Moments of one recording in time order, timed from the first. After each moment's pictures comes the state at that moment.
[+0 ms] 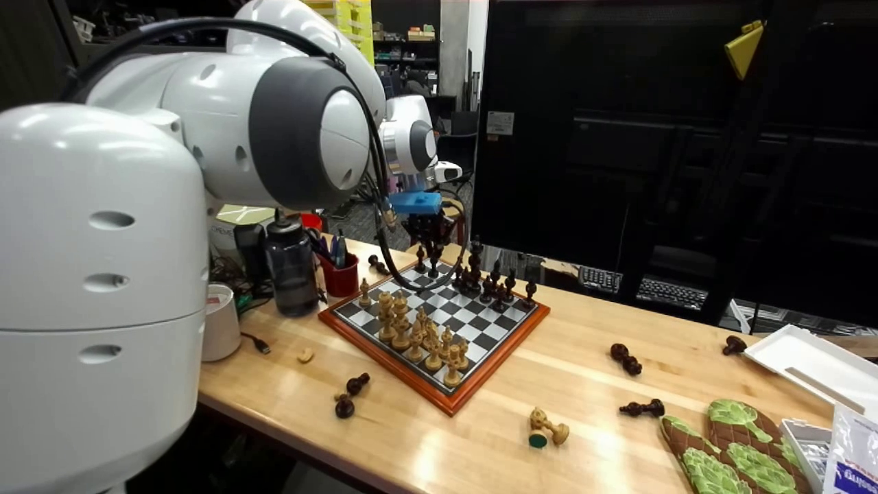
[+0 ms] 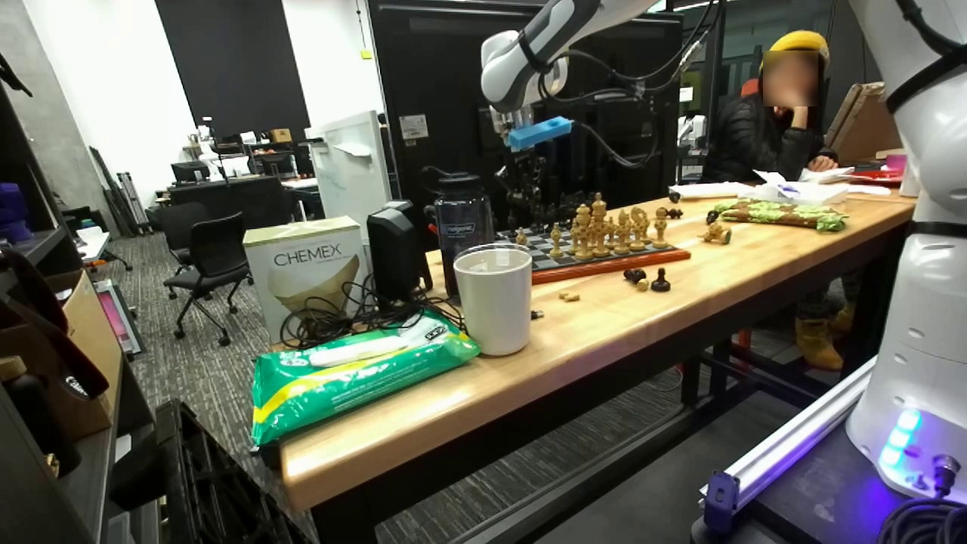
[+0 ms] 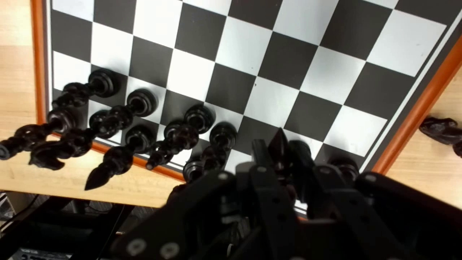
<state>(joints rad) 0.14 0.43 -0.03 -1.55 -0.21 2.06 0.25</state>
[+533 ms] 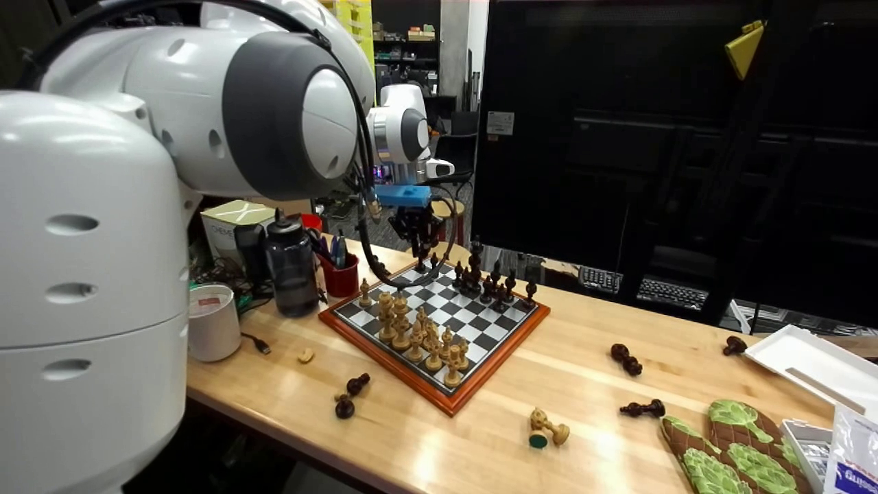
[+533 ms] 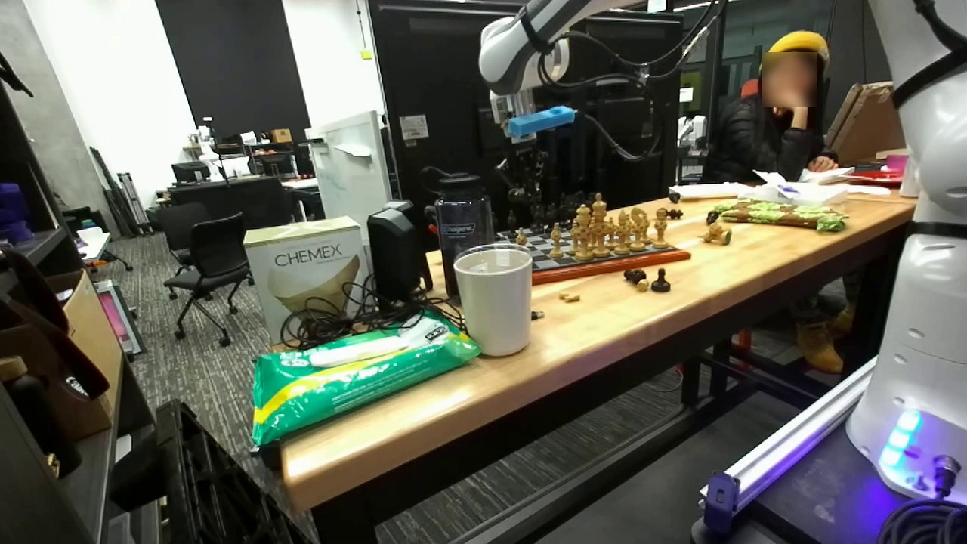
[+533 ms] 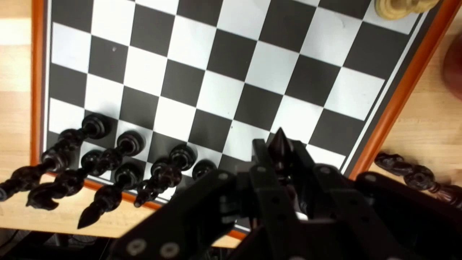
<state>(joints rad) 0.14 0.36 0.00 -1.60 -0.15 1.96 0.24</state>
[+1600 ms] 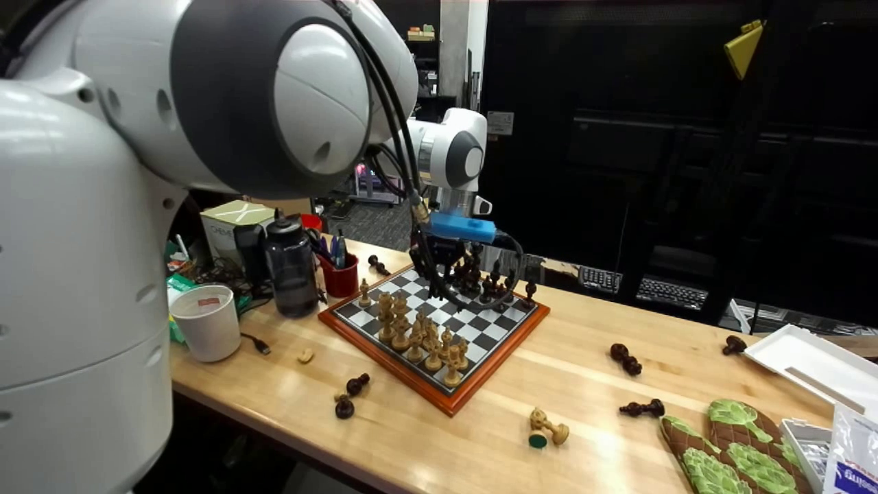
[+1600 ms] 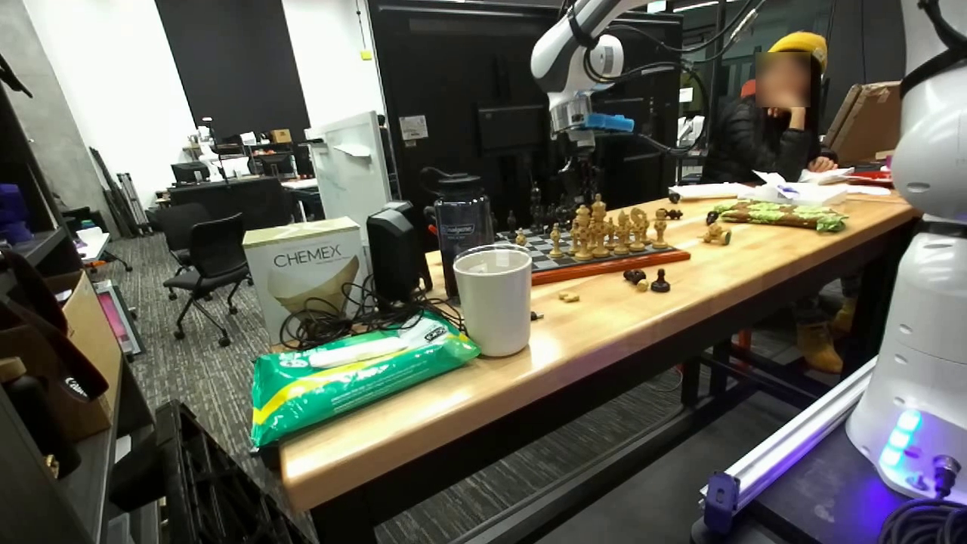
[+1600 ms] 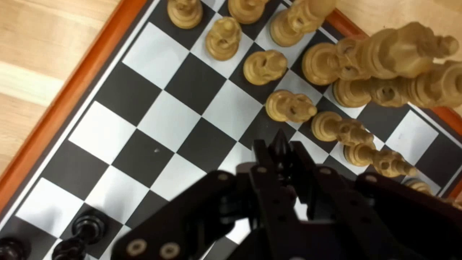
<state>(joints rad) -0.05 0.26 0.00 -1.80 0.02 1.83 -0.38</state>
